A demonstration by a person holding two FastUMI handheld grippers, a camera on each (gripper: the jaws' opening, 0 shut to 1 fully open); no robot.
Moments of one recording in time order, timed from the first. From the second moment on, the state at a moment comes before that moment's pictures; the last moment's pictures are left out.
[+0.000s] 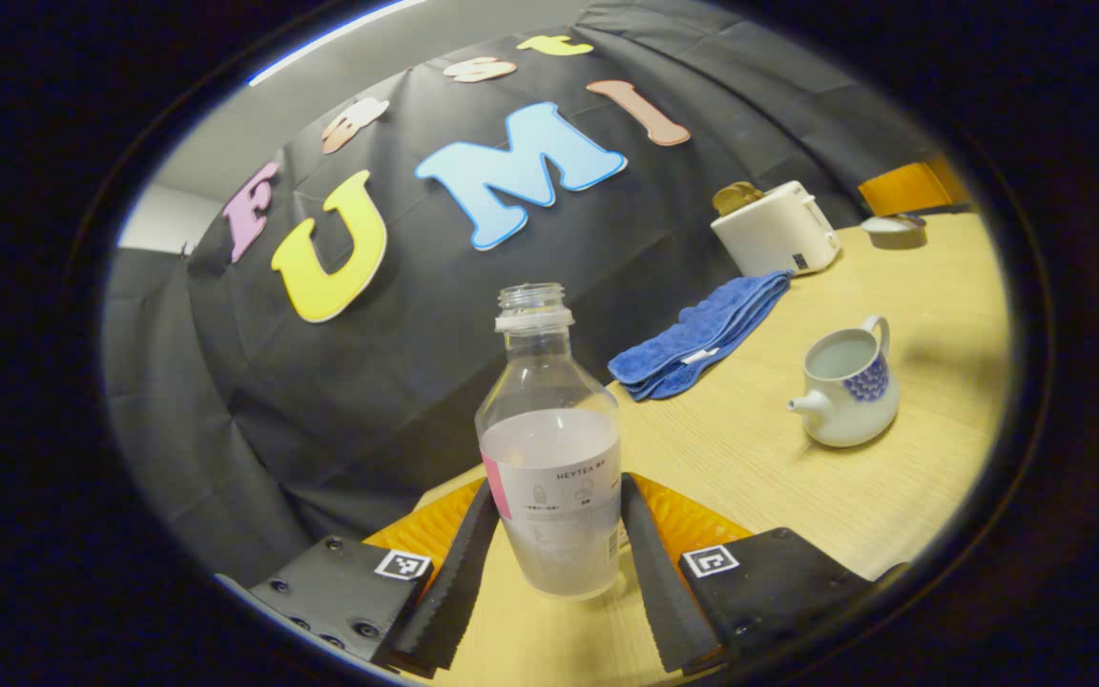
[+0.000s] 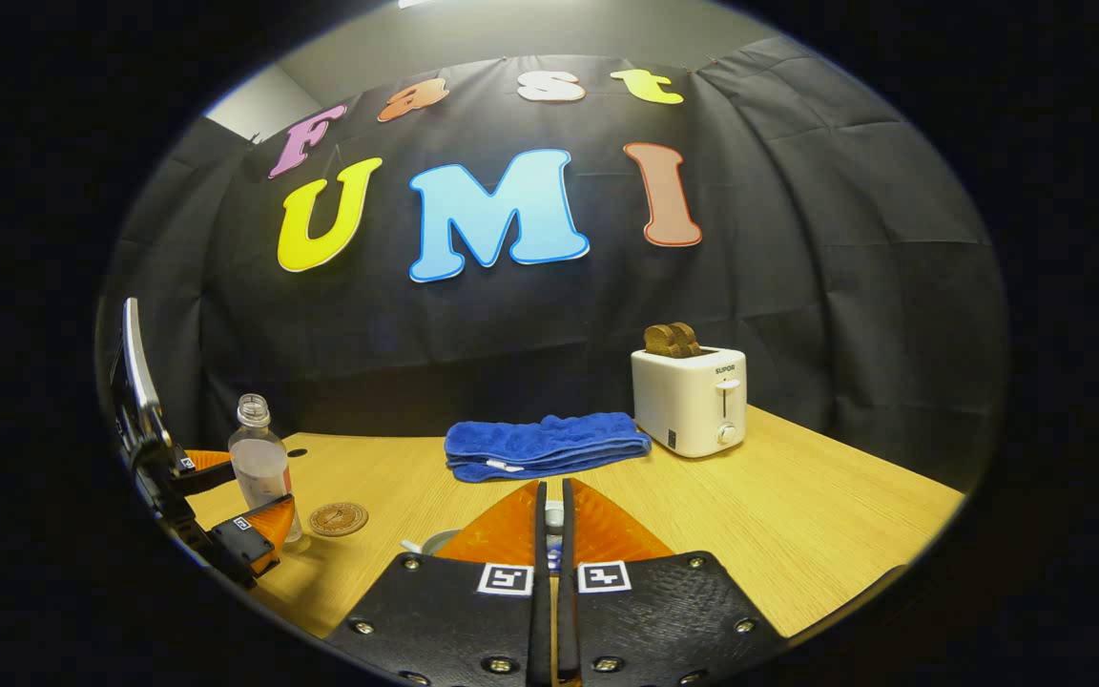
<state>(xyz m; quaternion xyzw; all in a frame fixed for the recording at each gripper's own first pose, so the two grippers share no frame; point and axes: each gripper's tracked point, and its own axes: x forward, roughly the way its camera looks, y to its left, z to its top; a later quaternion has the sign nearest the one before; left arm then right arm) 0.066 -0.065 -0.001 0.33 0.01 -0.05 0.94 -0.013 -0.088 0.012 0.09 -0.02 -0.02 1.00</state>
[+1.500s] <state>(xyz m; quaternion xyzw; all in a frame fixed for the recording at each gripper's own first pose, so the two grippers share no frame) 0.082 -0.144 -0.004 0.70 -0.02 -0.11 0.71 -0.043 -0.168 -0.032 0.14 0.00 -0.04 0.99</state>
